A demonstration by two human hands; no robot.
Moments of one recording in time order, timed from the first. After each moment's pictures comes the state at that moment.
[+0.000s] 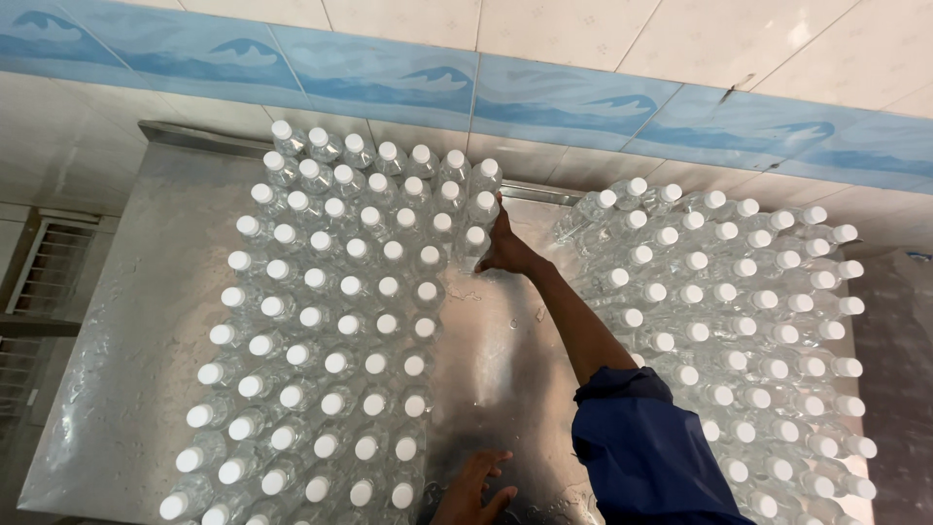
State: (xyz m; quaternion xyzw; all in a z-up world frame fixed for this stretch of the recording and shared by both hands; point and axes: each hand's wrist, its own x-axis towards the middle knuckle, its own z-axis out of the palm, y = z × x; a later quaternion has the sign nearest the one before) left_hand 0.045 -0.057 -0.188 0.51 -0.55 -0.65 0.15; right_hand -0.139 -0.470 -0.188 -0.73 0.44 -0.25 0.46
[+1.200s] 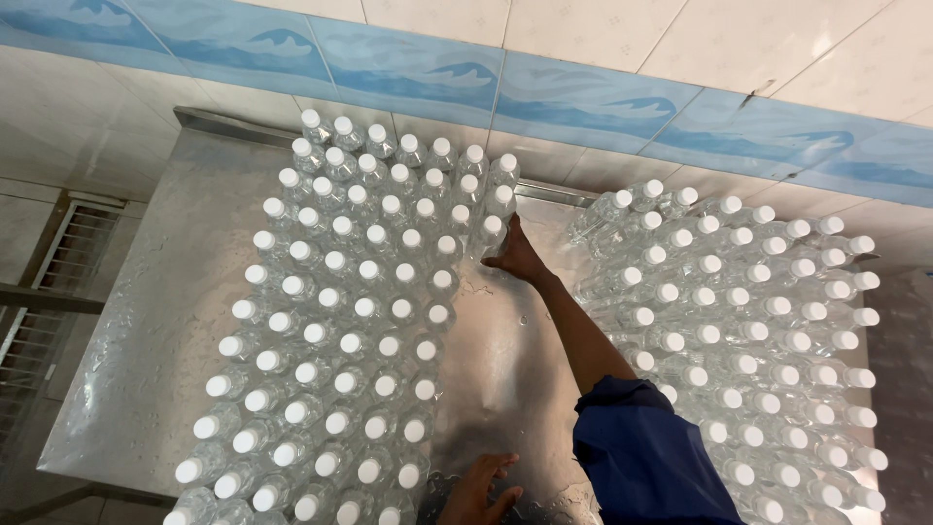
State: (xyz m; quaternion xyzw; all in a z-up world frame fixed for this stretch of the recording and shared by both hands) left_hand 0.034 -0.038 -0.188 0.52 -0.56 -0.62 0.19; right_hand -0.124 -0.444 -0.178 -0.66 0.51 -0.29 0.46
